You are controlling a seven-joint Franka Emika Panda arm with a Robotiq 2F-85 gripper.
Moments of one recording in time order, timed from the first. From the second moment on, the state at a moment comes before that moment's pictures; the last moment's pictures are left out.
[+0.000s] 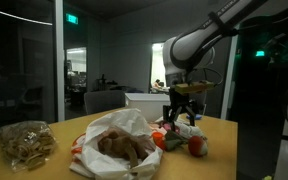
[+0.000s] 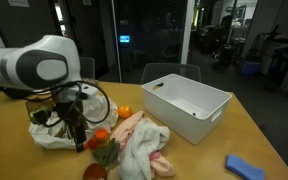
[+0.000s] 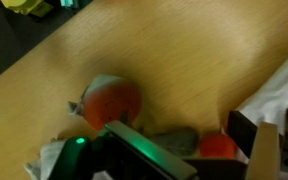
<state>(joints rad) -0.06 -0.45 0.13 -2.70 -0.03 2.05 0.50</state>
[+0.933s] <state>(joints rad) -0.17 -0.14 0.09 -2.76 -0.37 2.30 0.82</state>
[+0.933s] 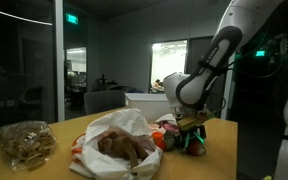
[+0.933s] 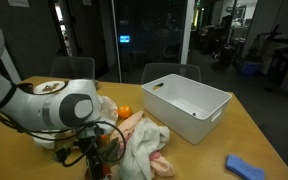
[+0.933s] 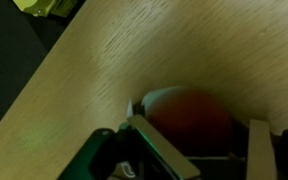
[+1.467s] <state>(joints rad) -0.16 -0.22 0.07 -2.74 -0.52 2.30 0.91</state>
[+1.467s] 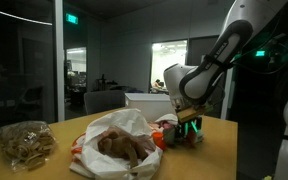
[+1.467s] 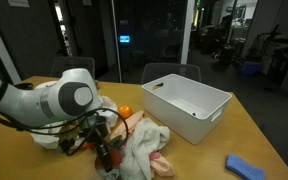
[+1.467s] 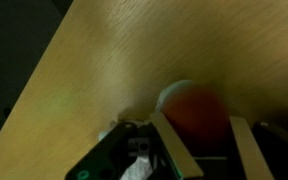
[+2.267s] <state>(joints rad) 0.06 -0.55 0.09 -2.70 -0.08 2.35 0.59</state>
